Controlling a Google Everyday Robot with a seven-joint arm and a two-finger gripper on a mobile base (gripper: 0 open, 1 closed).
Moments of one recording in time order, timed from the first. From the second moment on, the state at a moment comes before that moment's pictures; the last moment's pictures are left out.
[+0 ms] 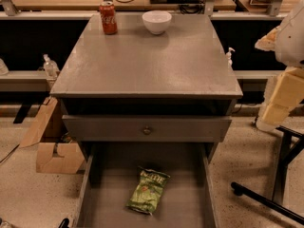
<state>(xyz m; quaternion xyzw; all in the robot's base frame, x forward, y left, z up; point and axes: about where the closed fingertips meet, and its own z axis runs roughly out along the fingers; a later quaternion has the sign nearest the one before) 0.438 -0.215 0.981 -0.60 0.78 -0.04 0.17</state>
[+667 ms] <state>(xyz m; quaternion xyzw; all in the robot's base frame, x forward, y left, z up) 0.440 -0.209 0.964 -0.60 0.78 -0.03 0.19</state>
